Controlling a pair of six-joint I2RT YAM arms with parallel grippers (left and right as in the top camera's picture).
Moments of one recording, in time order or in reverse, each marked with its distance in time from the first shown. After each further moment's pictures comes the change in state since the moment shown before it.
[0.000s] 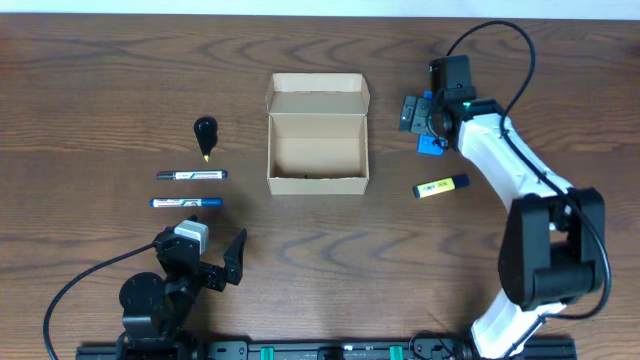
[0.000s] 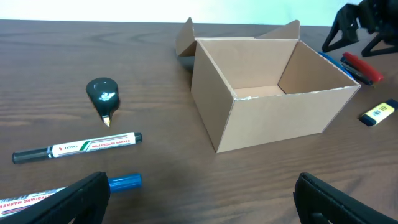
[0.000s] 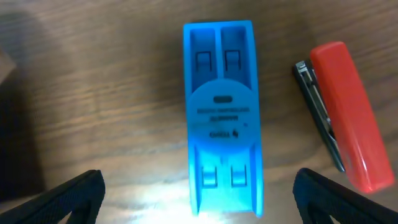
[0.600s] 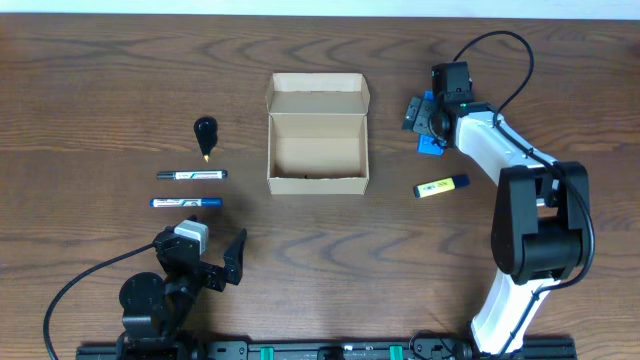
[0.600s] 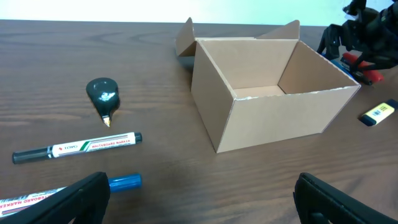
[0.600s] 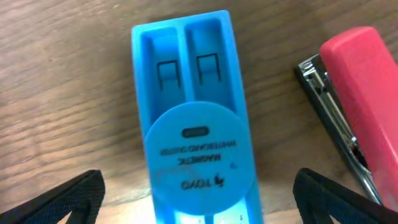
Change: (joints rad) left arm 0.000 0.000 0.000 0.000 0.000 0.000; right arm -0.041 0.129 0.000 0.109 0.002 0.068
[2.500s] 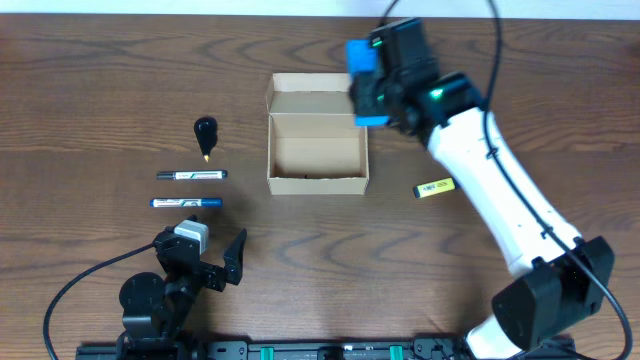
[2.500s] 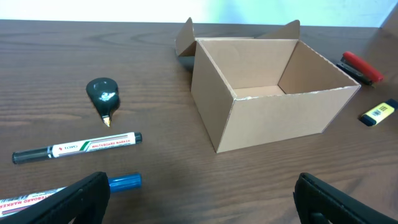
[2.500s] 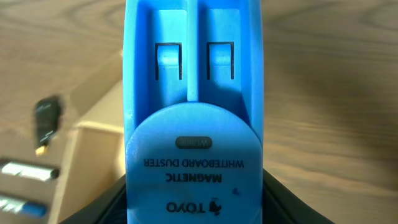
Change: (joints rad) left arm 0.000 0.000 0.000 0.000 0.000 0.000; right arm 0.344 -0.260 0.332 -0.400 -0.108 -0.082
